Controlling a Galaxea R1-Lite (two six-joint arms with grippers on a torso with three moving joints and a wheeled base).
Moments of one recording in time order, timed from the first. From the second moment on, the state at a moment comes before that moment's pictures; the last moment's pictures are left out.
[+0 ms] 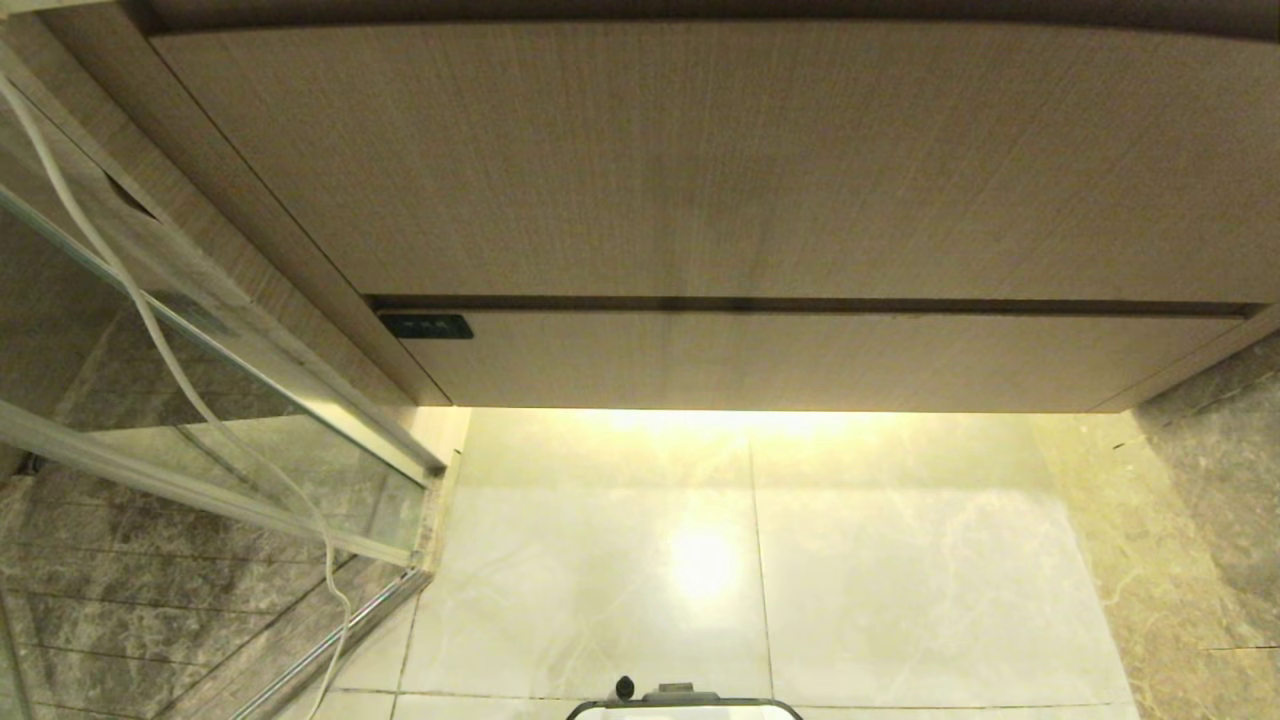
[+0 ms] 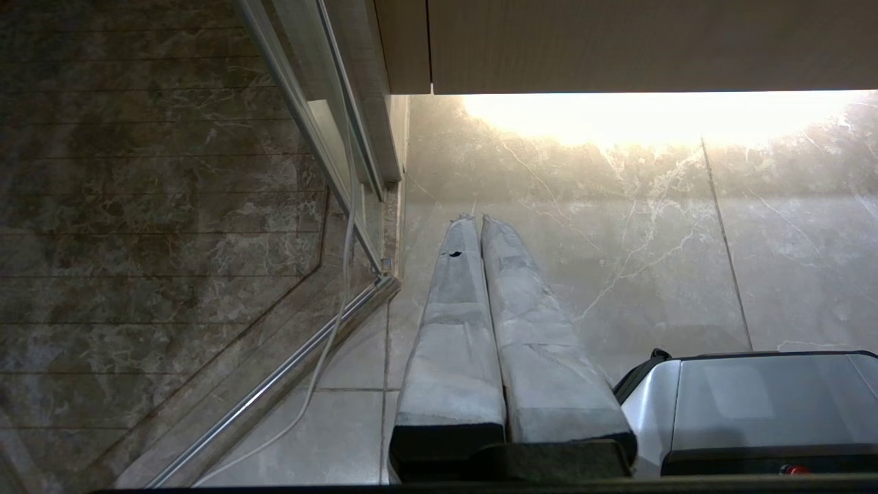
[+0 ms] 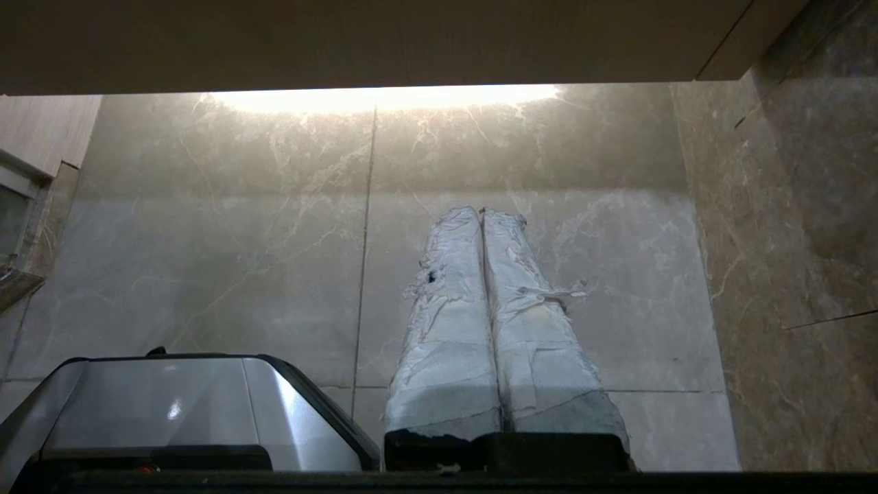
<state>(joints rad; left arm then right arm) 0.00 0.00 0.00 0.00 0.00 0.00 0.00 0.00 0.00 -0.01 0.00 0.01</state>
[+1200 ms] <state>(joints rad) 0.00 0.00 0.00 0.00 0.00 0.00 0.00 0.00 0.00 -0.01 0.00 0.01</state>
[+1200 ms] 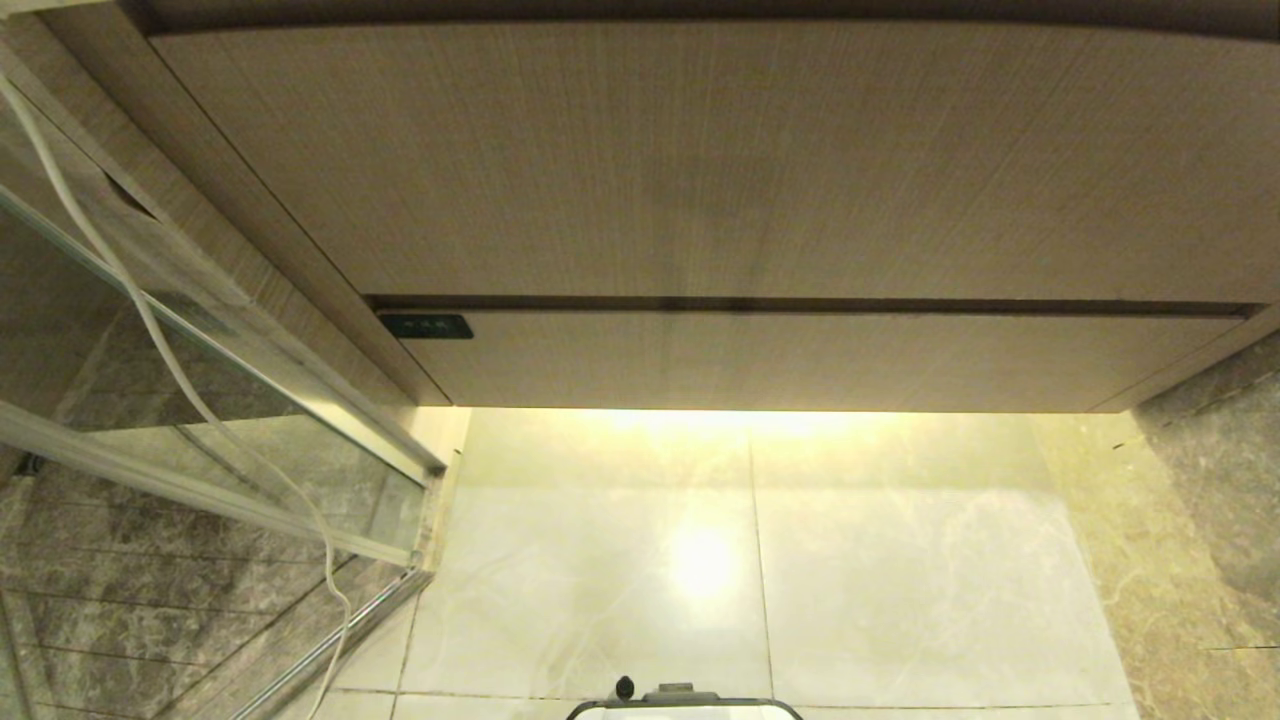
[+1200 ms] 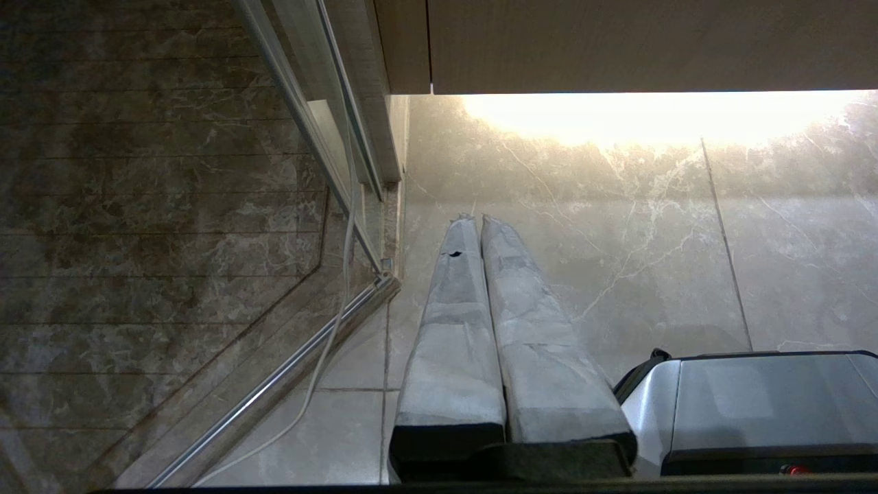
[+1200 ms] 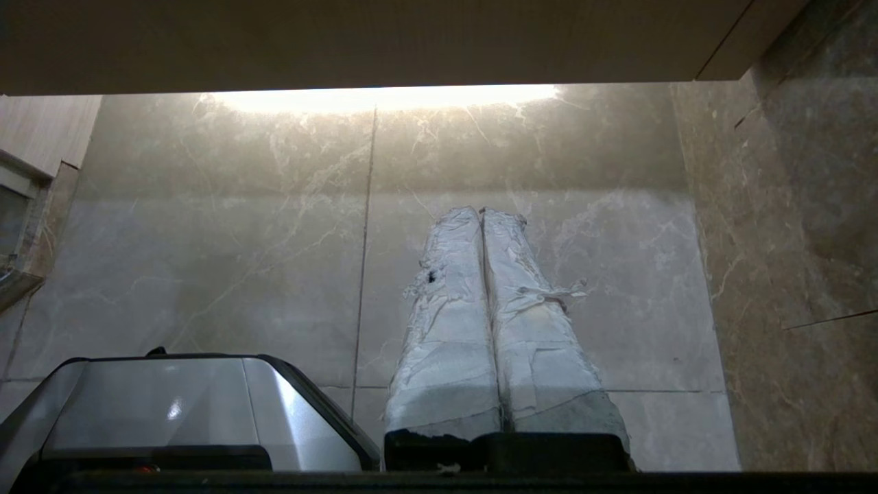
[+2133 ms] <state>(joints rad) 0.00 0.00 0.00 0.00 0.00 0.00 0.00 0.00 0.00 -0.01 0.00 0.01</state>
